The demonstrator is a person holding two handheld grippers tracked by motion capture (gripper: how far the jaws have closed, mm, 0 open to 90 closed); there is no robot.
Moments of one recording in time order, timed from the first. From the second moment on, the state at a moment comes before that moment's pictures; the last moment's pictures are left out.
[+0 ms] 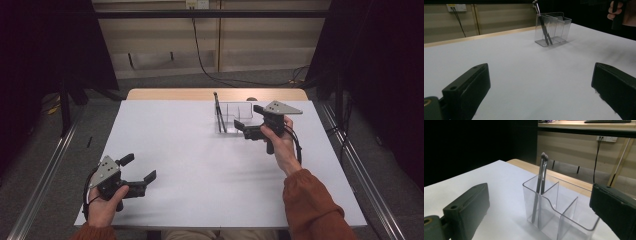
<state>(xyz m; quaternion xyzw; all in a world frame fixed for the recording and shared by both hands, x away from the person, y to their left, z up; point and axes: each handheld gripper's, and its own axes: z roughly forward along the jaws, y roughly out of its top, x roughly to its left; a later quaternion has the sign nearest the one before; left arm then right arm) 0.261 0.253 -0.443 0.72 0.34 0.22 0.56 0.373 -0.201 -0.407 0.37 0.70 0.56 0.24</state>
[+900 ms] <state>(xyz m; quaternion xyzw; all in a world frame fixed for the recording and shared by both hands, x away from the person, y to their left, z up) 0.259 0.252 -0.442 0.72 0.34 0.22 0.56 0.306 -0.250 -0.422 0.39 0.70 0.55 0.24</state>
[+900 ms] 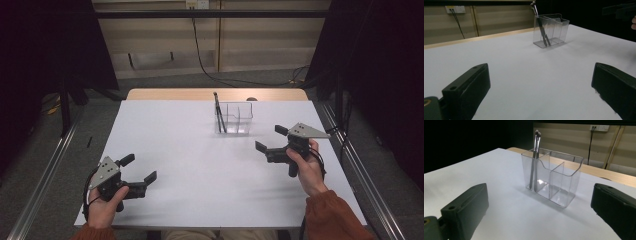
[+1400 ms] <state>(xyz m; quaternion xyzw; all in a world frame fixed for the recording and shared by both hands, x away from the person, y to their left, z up) 0.257 0.252 -0.441 0.72 0.33 0.21 0.57 0.272 -0.272 -0.430 0.40 0.70 0.54 0.25</state>
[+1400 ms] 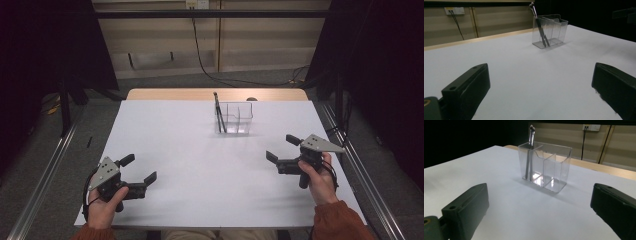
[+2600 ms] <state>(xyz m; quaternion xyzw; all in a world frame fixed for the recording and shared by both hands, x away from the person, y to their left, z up) 0.248 0.257 -0.440 0.72 0.34 0.22 0.56 0.215 -0.299 -0.445 0.43 0.67 0.53 0.28</state>
